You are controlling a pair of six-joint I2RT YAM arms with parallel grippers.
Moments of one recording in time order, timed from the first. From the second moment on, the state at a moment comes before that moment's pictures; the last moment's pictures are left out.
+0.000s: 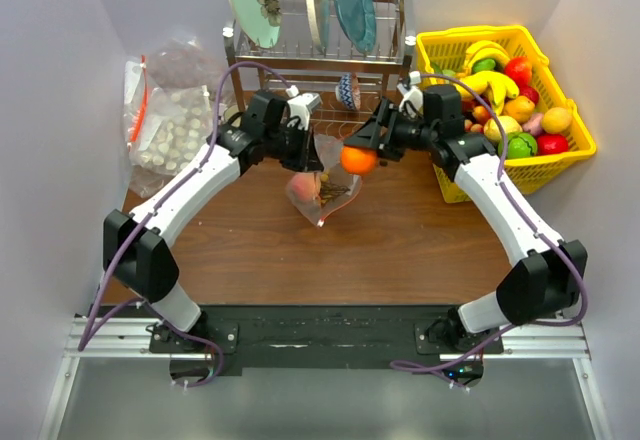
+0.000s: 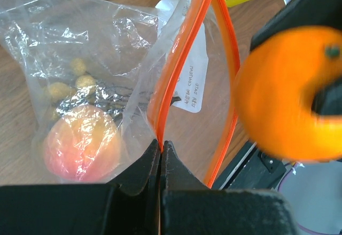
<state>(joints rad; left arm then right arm) -0.52 1.62 1.51 -0.59 0.44 -0.27 0.31 1.46 1.38 -0.44 -0.57 0.70</state>
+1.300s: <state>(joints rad) -0.48 1.66 1.55 -0.52 0.67 -0.43 0.41 1.46 1.45 -0.58 -0.21 0.49</state>
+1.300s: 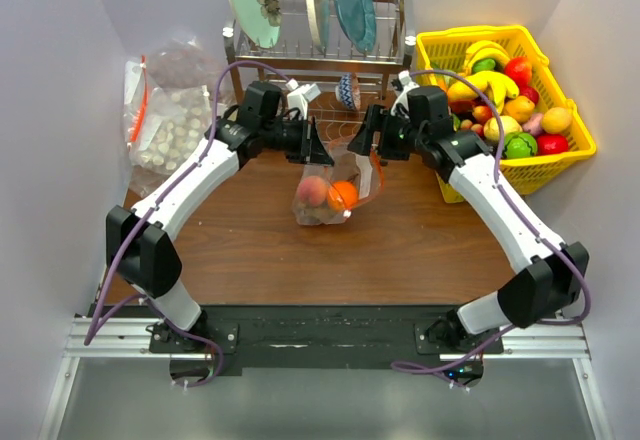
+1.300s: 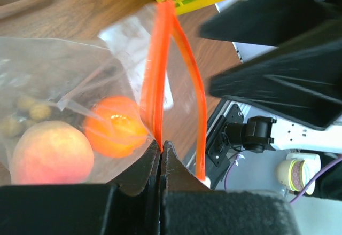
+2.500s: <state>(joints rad) -0.47 1.60 1.50 -0.52 0.62 -0.43 0.42 1.41 1.57 -0.88 -0.17 0.35</state>
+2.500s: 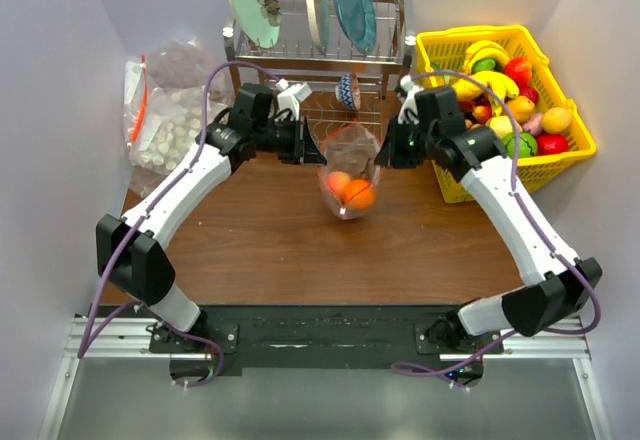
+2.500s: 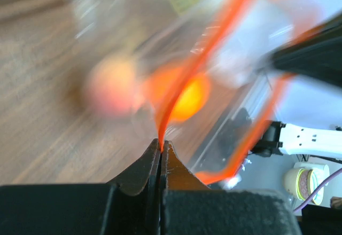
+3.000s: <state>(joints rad) -0.42 1.54 1.62 -0.62 0.50 -0.38 0.42 1.44 1.48 -0.85 -0.18 0.37</state>
